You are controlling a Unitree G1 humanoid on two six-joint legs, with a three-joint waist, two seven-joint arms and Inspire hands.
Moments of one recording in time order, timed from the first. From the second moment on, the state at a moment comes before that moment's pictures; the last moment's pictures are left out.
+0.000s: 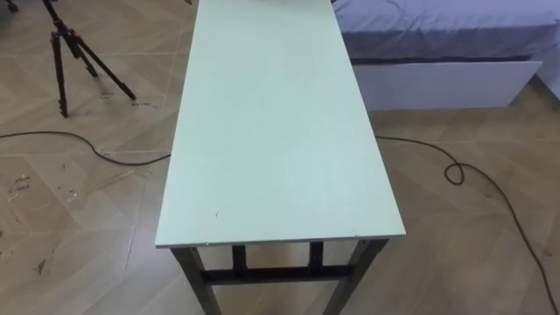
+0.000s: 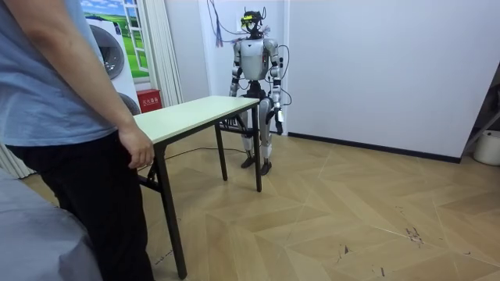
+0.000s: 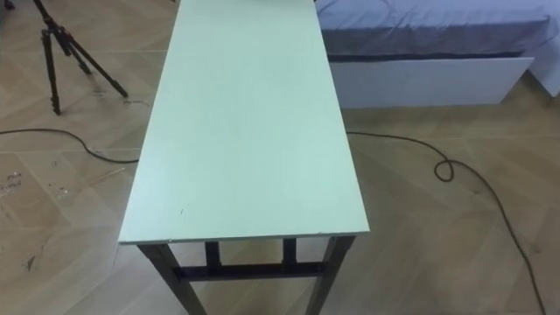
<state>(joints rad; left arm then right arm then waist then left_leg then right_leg) 0.16 0.16 0.00 1.12 -0.24 -0.05 0.05 0.09 -0.20 0.09 1.25 0.51 -0.01 0.26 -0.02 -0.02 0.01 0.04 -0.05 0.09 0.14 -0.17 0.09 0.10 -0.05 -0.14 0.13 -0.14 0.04</state>
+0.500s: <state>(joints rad) 0.27 0.19 -0.12 0.71 -0.62 -0.04 -0.19 0.32 -0.22 0.10 0.66 0.67 -0.02 0.43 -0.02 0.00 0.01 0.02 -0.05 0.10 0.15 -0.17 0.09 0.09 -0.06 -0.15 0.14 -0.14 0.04</state>
